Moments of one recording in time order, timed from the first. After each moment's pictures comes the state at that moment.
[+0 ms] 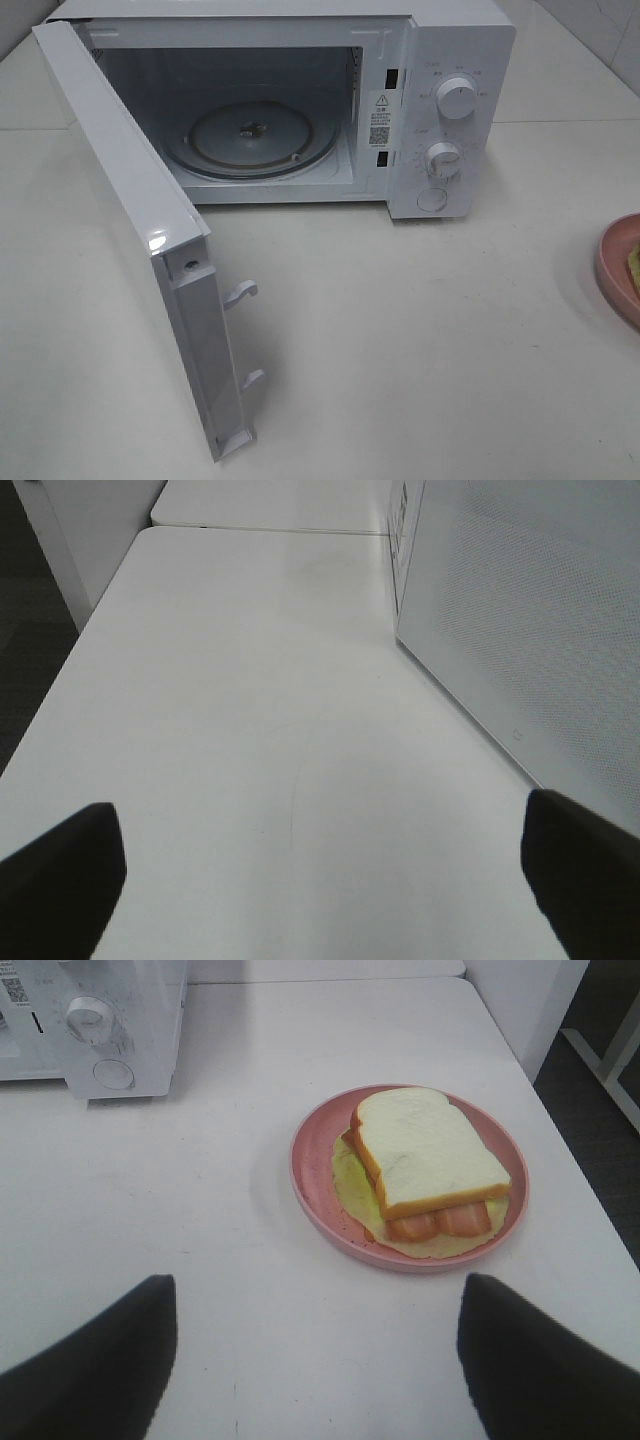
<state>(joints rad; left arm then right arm) 0.05 0.00 -0.50 -0.05 1.04 0.01 0.00 0.00 -0.50 -0.12 1.05 0.10</state>
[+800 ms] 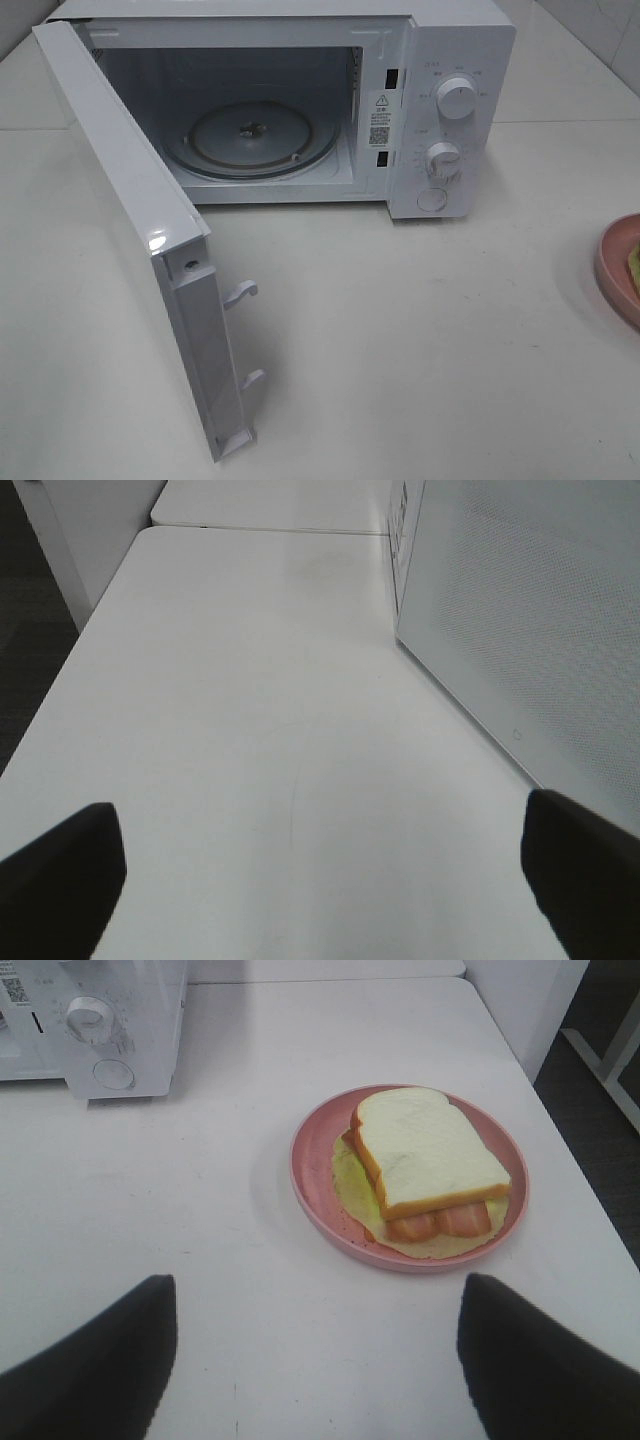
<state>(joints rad) 0.05 0.00 -0.50 -0.05 1.04 0.01 0.00 0.00 -0.50 -0.12 1.05 0.10</state>
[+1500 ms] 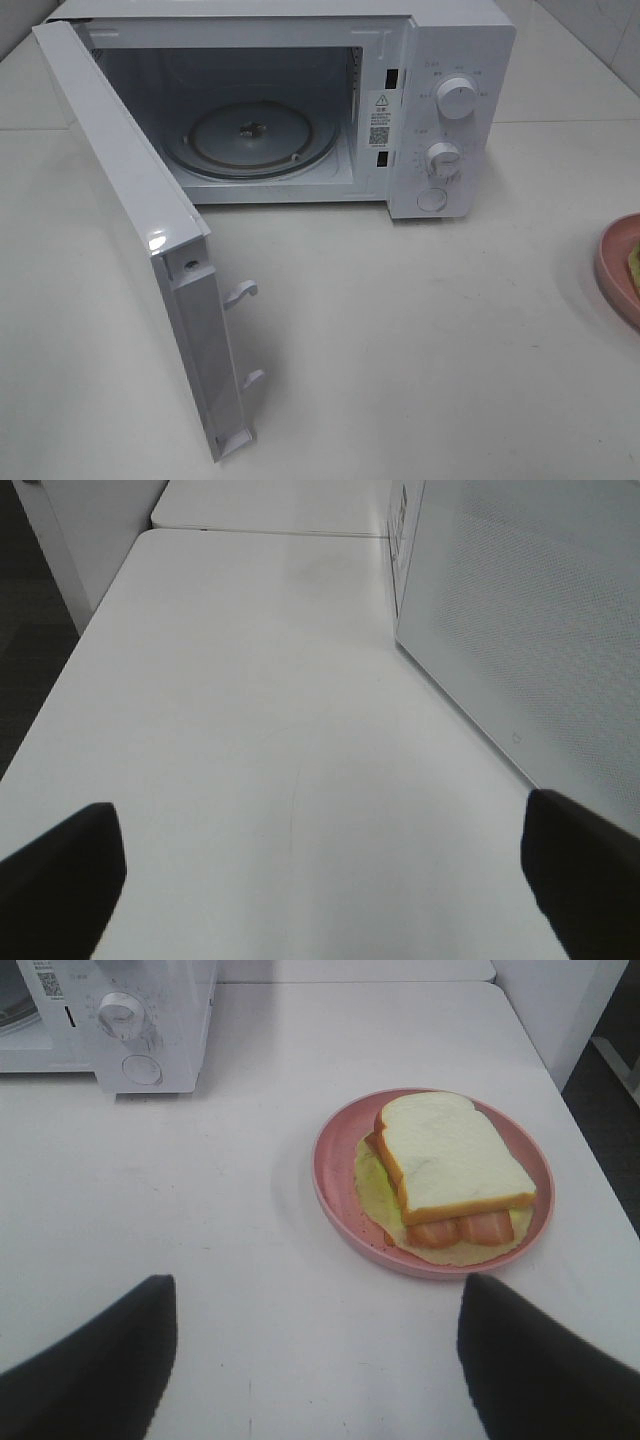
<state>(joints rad) 0.05 0.00 -0.51 -0.05 1.04 0.01 0.05 0.00 -0.50 -0.12 1.05 0.10</state>
